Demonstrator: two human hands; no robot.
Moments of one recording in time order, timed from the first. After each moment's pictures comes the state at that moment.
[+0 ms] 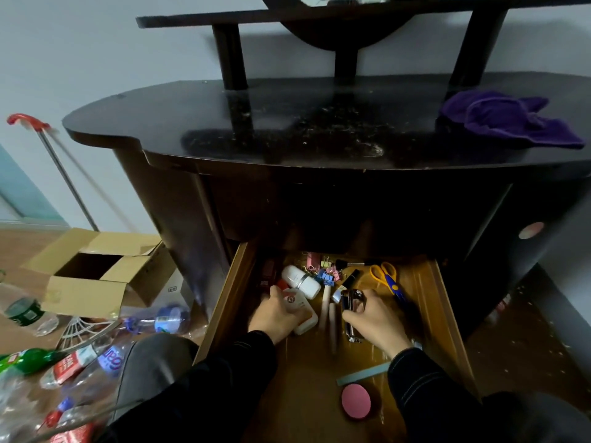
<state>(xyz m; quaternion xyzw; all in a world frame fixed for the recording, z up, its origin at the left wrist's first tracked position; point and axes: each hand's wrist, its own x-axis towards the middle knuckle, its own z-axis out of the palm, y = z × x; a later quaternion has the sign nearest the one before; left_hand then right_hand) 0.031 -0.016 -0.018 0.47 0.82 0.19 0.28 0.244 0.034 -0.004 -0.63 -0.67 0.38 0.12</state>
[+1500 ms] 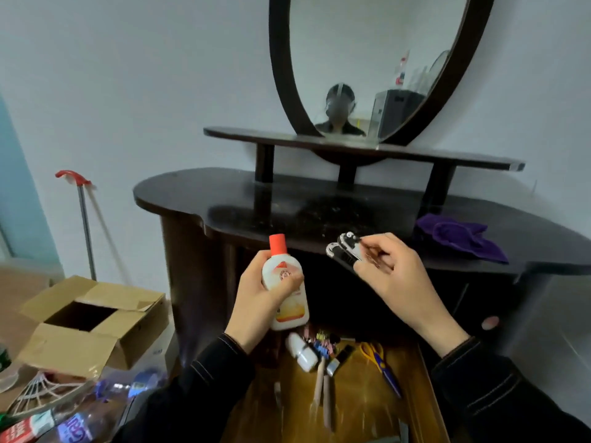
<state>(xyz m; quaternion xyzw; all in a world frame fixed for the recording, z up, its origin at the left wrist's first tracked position) 0.028 -0.098 0.224 0.49 0.47 0.68 0.28 0.238 -0.016 0.274 -0.33 -0.78 0.27 0.46</state>
